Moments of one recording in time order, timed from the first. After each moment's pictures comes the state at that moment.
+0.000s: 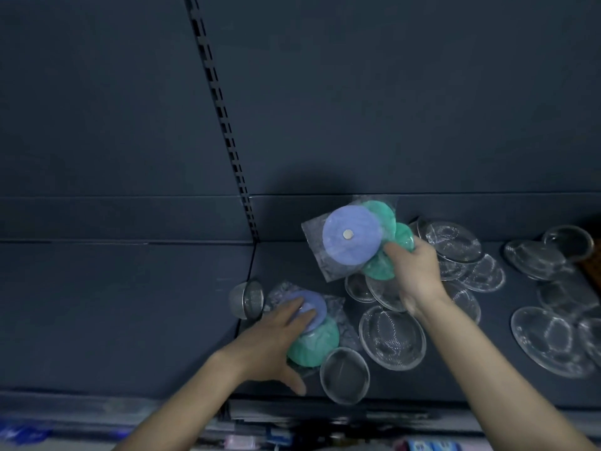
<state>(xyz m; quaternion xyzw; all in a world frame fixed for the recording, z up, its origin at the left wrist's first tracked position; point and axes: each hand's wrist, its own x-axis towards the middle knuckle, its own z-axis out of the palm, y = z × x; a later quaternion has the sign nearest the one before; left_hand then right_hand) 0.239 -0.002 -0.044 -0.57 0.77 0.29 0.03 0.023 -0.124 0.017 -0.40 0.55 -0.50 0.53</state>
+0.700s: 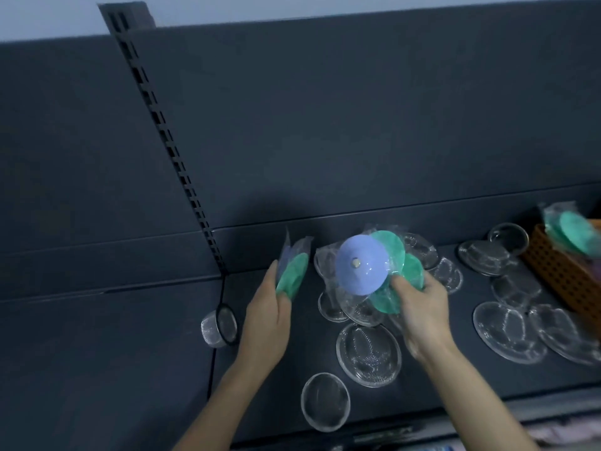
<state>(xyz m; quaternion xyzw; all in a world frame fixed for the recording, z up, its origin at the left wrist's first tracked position) 0.188 -0.051 -0.003 -0.66 0.58 0.24 -0.41 -0.018 -0.086 0.022 -0.31 0.54 -0.59 0.50</state>
